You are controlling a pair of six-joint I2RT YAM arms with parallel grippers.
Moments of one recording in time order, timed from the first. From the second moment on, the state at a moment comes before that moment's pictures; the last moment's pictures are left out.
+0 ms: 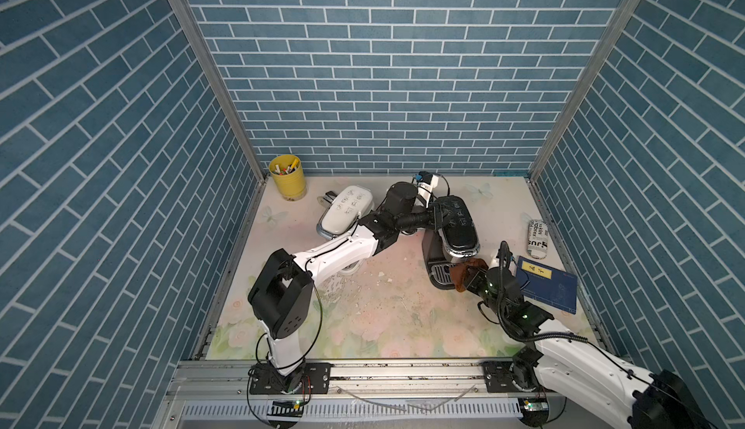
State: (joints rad) left arm -0.77 1.79 1.41 0.10 0.38 -0.62; right arm 0.60 0.89 0.24 0.11 0.20 0.89
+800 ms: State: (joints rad) left arm -0.77 1.80 1.41 0.11 0.39 -0.62; right arm 0.59 1.22 0.21 0.53 -0.03 1.07
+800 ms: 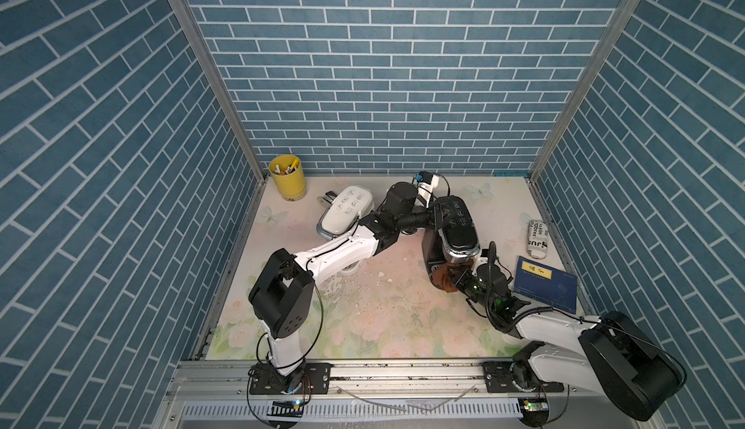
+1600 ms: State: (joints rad) left arm -0.77 1.80 1.41 0.12 0.39 -0.62; right arm 0.60 1.36 0.21 0.70 -0.09 1.16
